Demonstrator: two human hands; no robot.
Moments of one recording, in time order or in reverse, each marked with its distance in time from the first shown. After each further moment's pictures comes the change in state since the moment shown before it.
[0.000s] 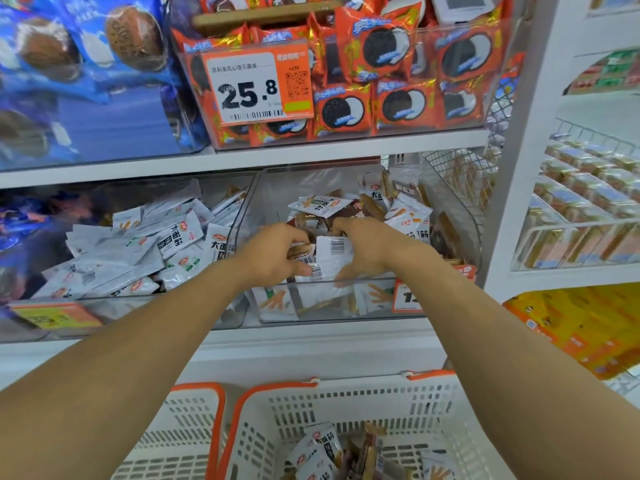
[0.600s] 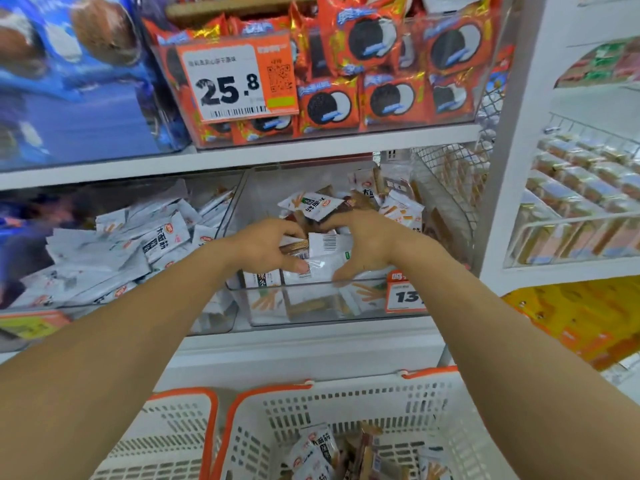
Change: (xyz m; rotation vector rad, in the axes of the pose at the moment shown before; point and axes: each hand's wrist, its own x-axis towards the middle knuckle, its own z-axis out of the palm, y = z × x) left_hand 0.021 -0.002 -0.013 0.072 -0.199 -0.054; right_hand -0.005 0.009 -0.013 0.083 -0.039 0.001
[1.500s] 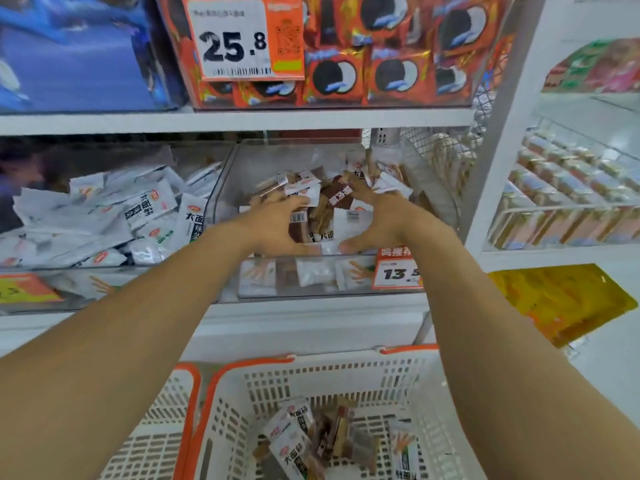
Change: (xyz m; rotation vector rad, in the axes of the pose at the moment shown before) left_hand 0.007 0.006 0.024 0.109 0.051 -0.028; right_hand -0.029 0.010 -0.011 0.015 -0.011 0.332
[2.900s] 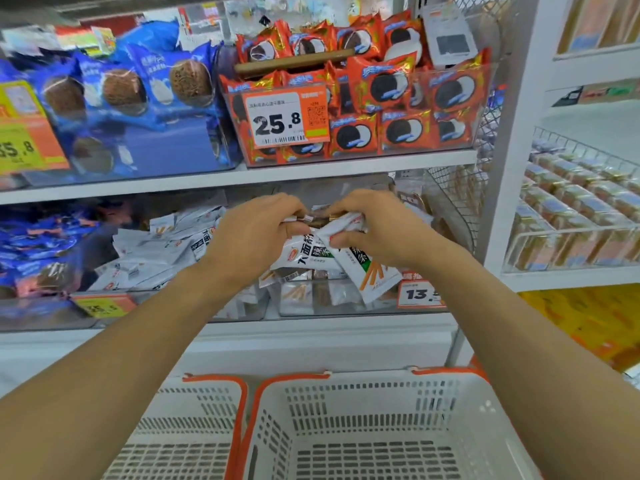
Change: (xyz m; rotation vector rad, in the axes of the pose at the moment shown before) left_hand -0.116 0.020 -0.061 0.021 0.721 0.242; right_hand -0.051 -0.054 -0.017 0.168 0.331 -0.565
